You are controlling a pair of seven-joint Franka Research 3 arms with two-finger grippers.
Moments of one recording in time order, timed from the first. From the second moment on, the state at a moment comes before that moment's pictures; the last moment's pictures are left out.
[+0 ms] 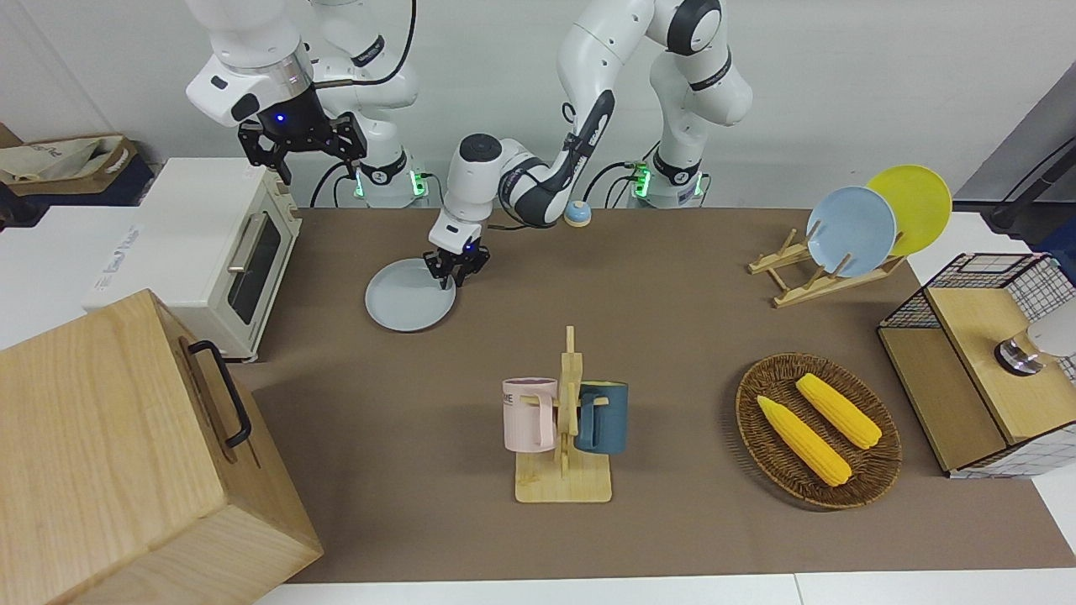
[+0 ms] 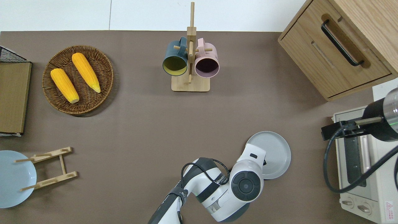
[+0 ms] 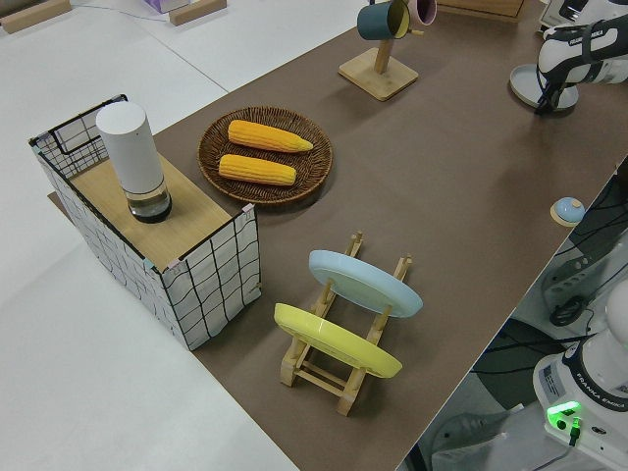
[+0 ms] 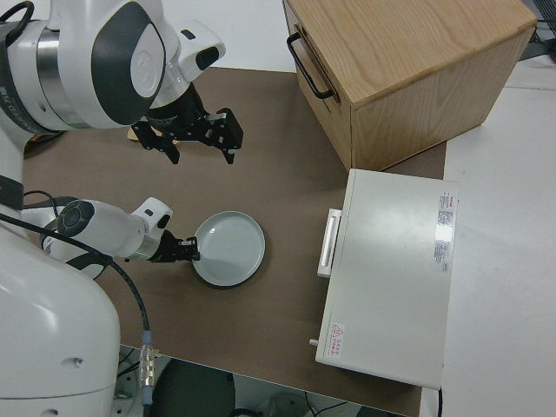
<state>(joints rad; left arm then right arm) -0.86 0.46 -0.12 -1.87 -0.08 2.57 -1.23 -0.03 -0.02 0.14 -1.48 0.00 1.33 0.02</state>
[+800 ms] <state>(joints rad) -0.85 0.45 -0.11 -1.82 -0.07 2.47 -1.21 -0.03 -0.02 0.14 -1.48 0.00 1.33 0.02</state>
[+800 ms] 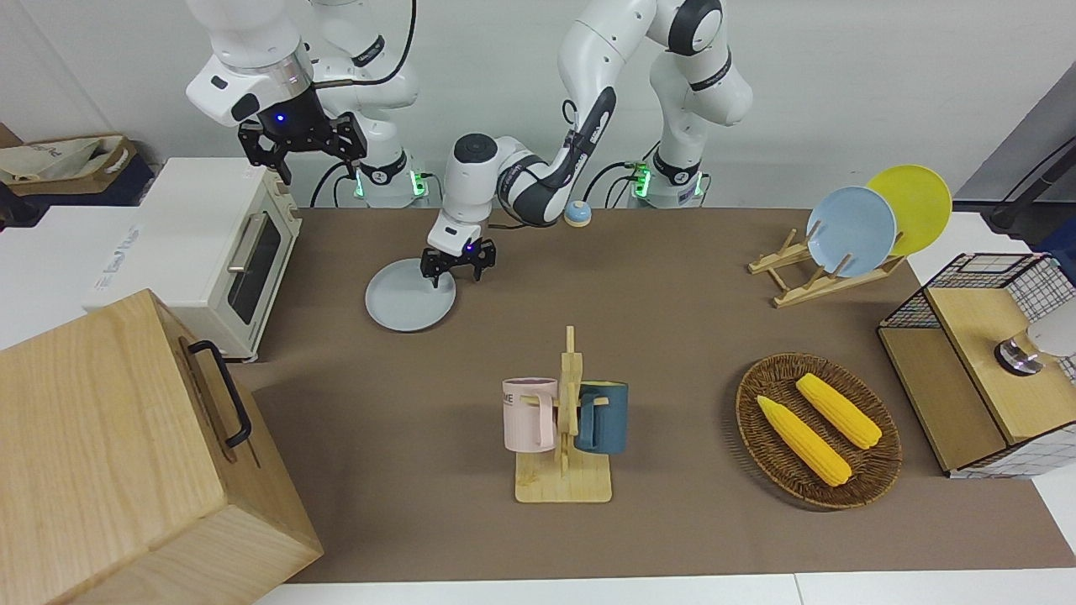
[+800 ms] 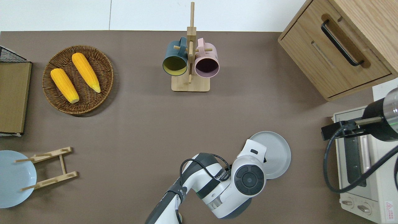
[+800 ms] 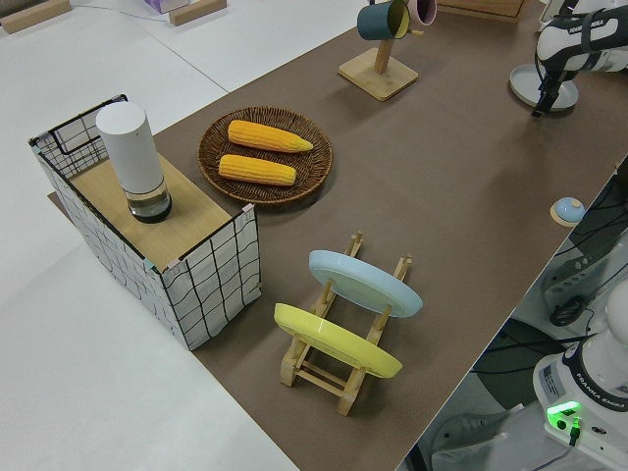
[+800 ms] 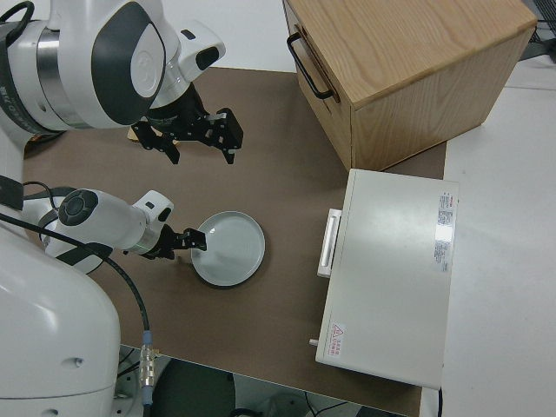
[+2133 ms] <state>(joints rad) -0.48 -0.01 -0.09 -1.93 -0.16 1.82 -0.56 -0.03 -0.02 0.14 -1.48 0.00 1.33 0.02</state>
